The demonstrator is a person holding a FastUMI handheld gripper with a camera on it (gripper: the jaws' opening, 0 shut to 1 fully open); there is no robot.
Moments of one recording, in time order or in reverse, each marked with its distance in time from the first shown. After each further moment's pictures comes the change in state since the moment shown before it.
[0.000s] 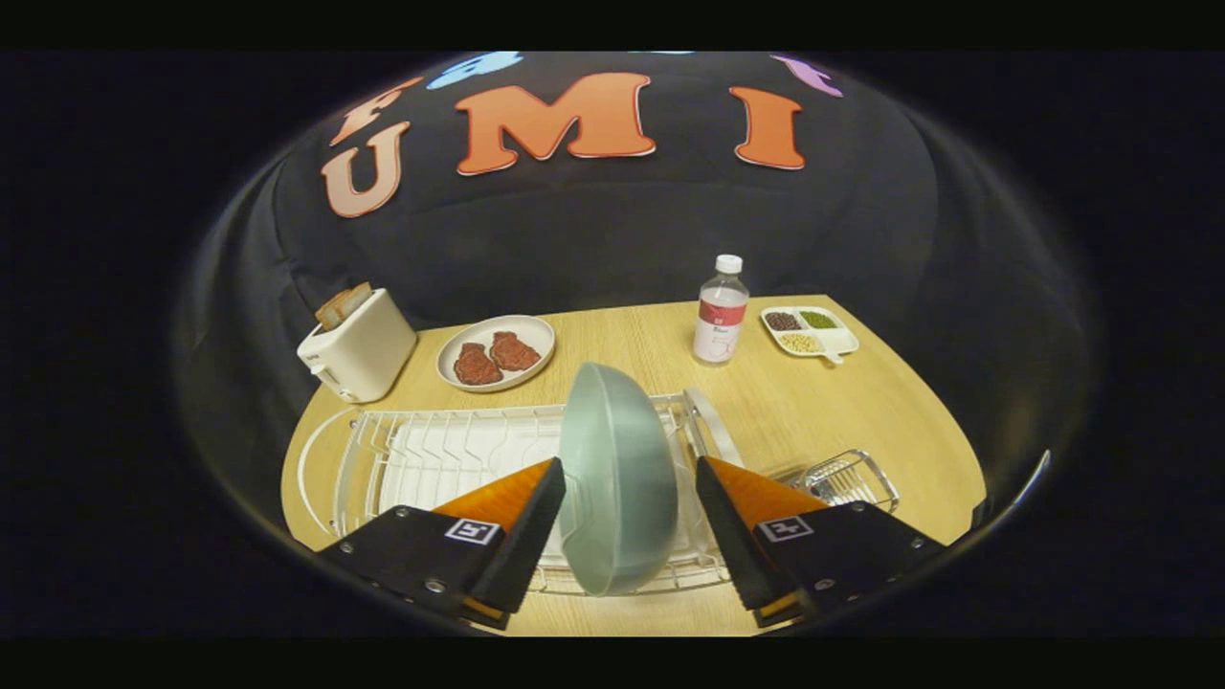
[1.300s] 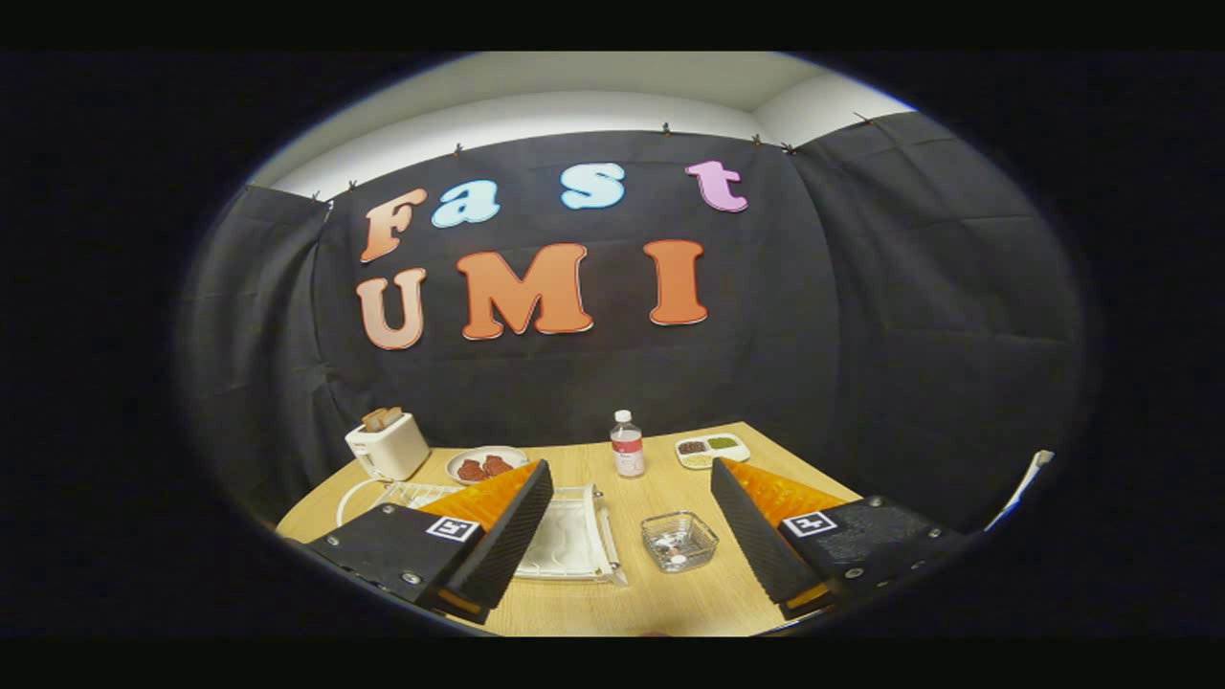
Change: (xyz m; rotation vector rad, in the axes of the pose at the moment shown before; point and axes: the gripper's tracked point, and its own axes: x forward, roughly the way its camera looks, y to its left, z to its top) arm -0.199 -0.113 0.047 0.034 -0.622 -0.007
